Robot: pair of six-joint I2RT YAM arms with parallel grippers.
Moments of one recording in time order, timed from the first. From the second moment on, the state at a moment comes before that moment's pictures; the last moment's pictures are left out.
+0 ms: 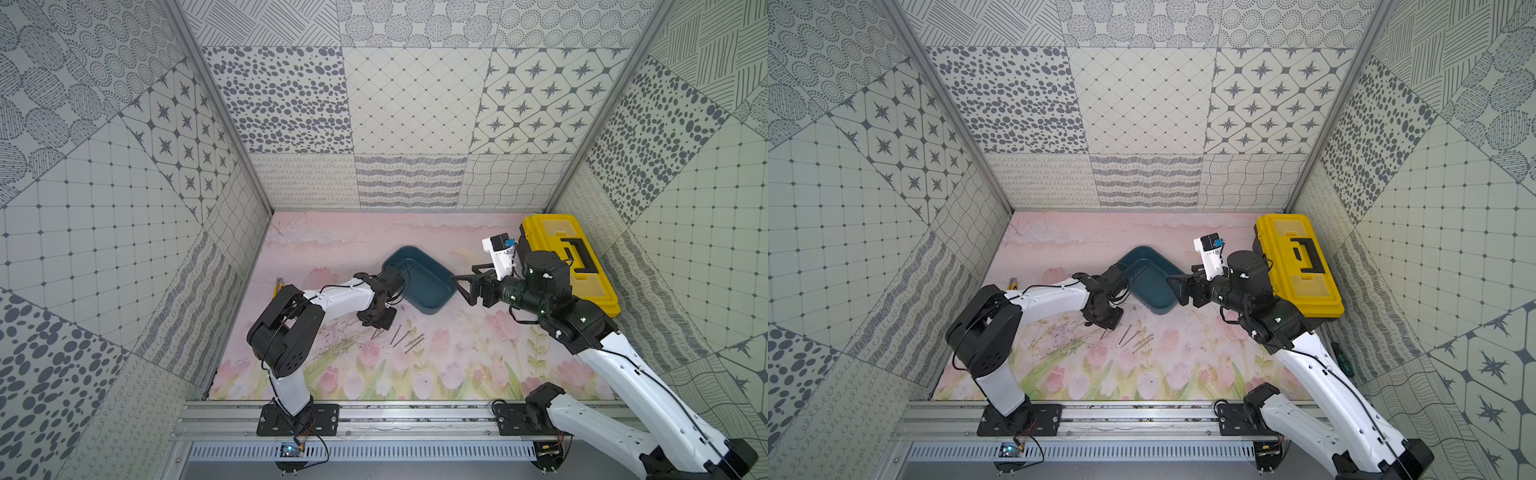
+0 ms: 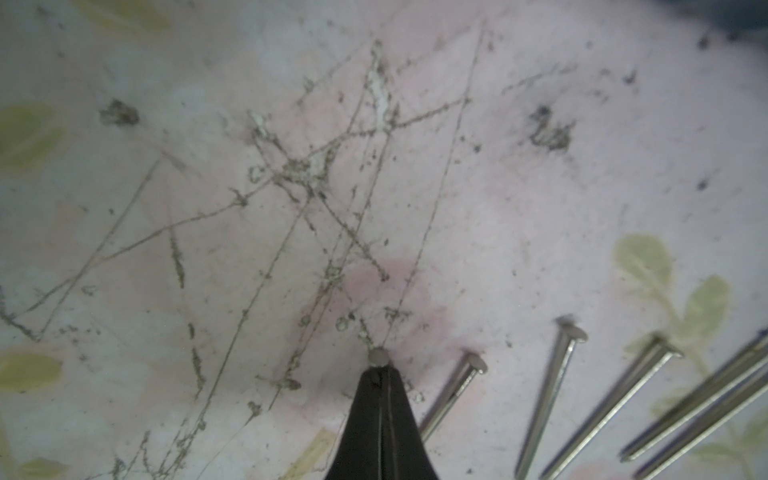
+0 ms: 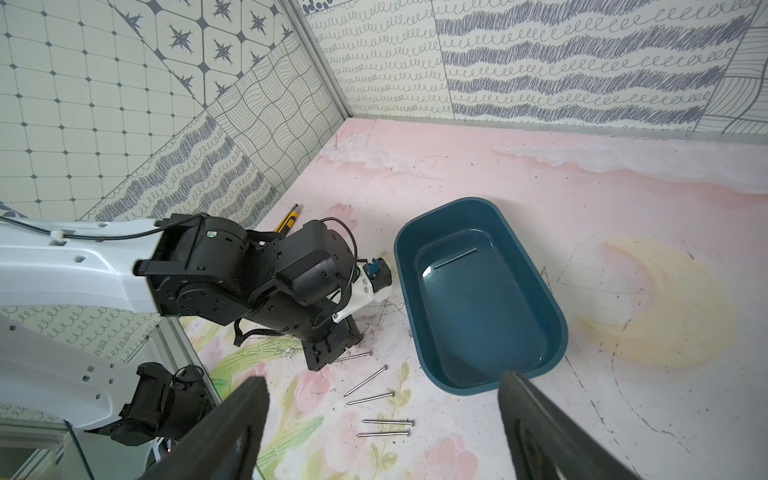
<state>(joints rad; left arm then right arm) -0.64 1.78 1.09 -0.73 -0.03 -0.23 0.53 0.90 1.01 -0.51 -0.28 0.28</state>
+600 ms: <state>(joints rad) -0.65 1.73 1.16 -0.84 -0.04 -0.21 0.53 0.90 1.01 -0.51 -0.28 0.28</state>
